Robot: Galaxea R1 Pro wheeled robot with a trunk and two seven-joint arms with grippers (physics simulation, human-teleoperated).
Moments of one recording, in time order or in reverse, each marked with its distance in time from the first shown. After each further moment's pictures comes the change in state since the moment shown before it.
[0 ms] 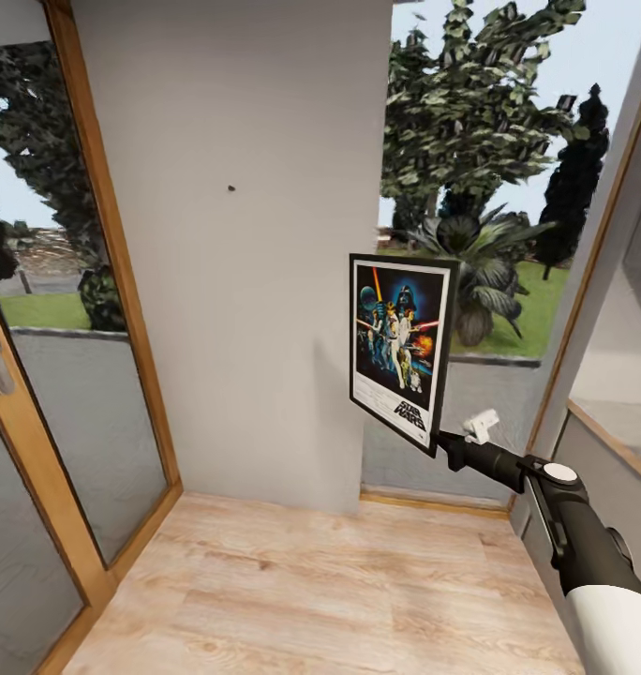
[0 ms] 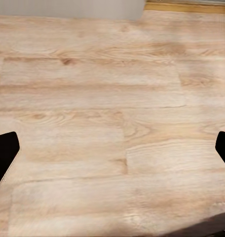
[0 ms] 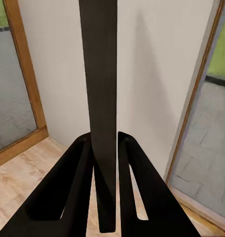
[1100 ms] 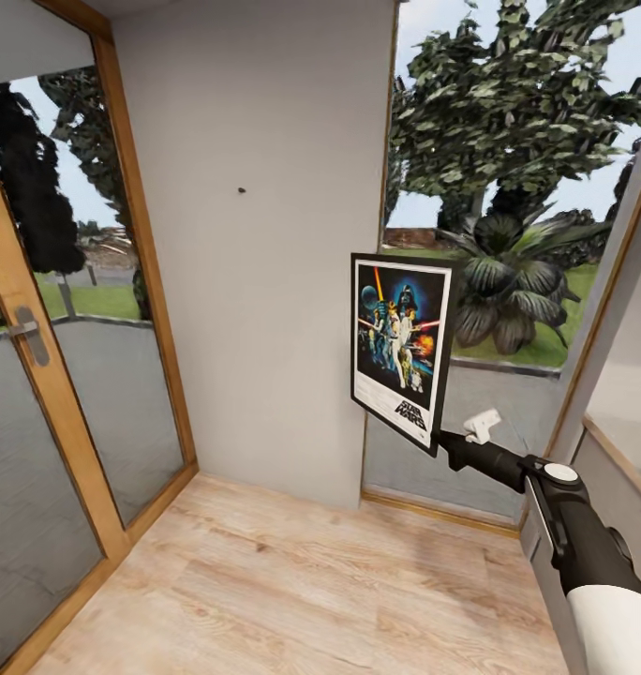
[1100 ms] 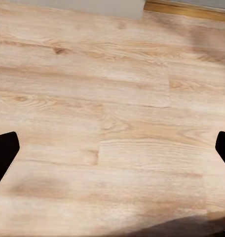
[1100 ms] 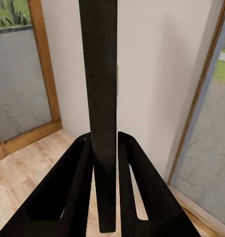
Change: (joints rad) left arm 0.000 0.000 0.000 -0.001 0.000 -0.003 0.001; right arm 0.000 0.000 -0.004 0.000 0.000 -0.002 -0.004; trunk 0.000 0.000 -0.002
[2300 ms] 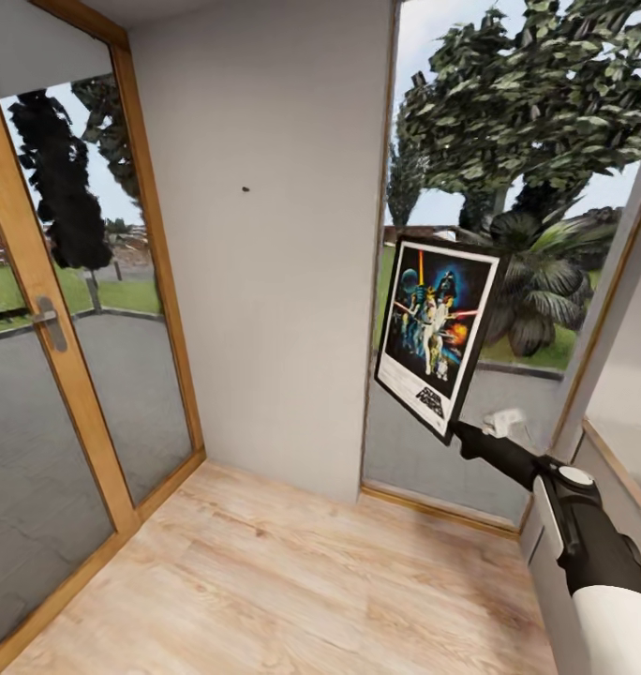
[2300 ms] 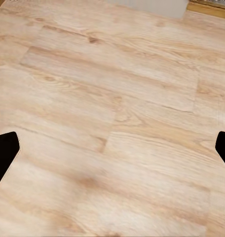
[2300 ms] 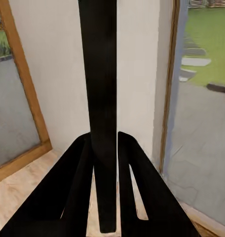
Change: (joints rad) left arm 0.000 -0.100 -0.031 -0.009 -0.006 0.008 0.289; right arm 0.000 -0.002 -0.058 0.005 -0.106 0.002 -0.120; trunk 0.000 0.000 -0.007
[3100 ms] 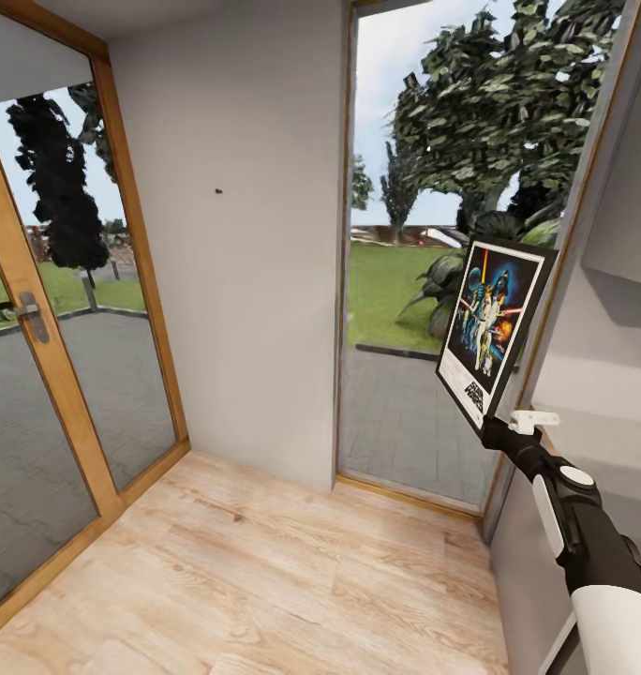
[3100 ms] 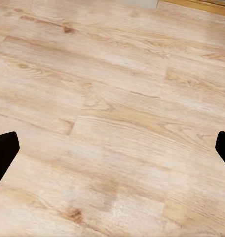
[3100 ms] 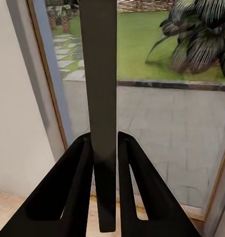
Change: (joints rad) left arm 0.000 0.000 -0.001 0.000 0.000 -0.002 0.000; right arm -0.002 0.004 -0.003 0.000 -0.050 0.001 -0.431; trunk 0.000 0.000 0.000
